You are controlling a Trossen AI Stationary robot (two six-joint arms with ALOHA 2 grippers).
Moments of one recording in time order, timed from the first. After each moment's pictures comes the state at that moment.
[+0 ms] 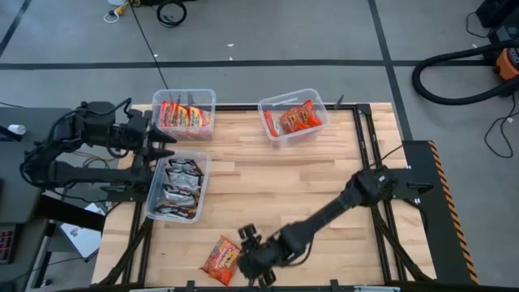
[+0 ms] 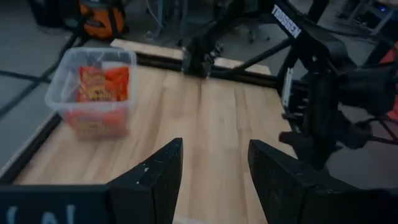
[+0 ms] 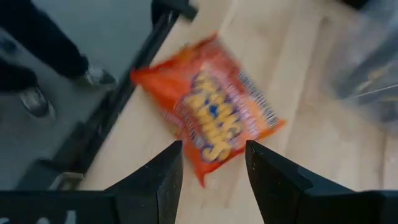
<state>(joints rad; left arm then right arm) 0.22 0.69 1.29 -0.95 0.18 -0.09 0.54 2.29 2.08 -0.70 0.23 0.02</state>
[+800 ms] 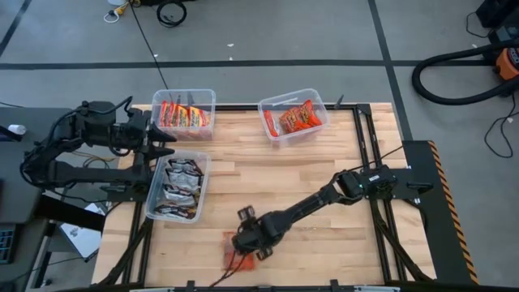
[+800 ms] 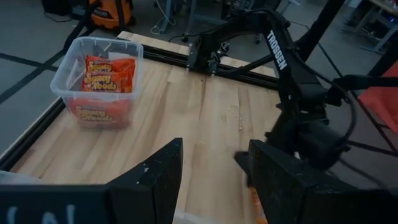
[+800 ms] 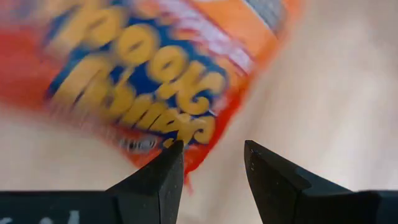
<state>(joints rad) 0.22 0.69 1.28 -0.97 0.17 -0.15 0.42 2.44 2.08 -0.87 0.22 -0.08</state>
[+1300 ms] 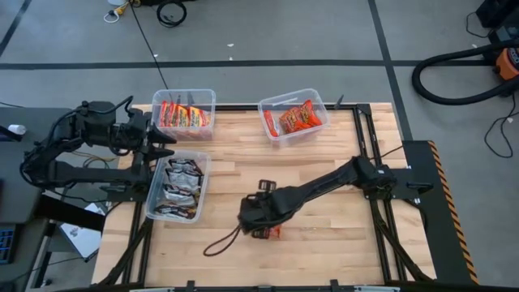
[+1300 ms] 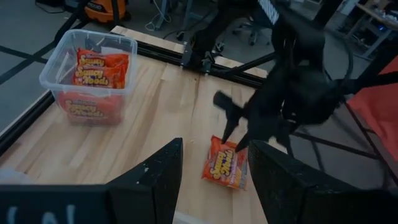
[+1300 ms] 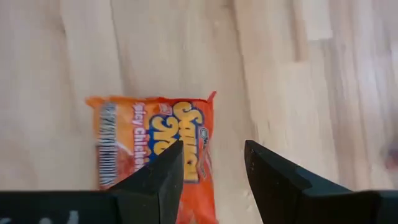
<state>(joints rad) 0.22 0.69 1.28 -0.97 0.19 -0.20 0.36 2.23 2.08 -1.16 0.36 0.45</state>
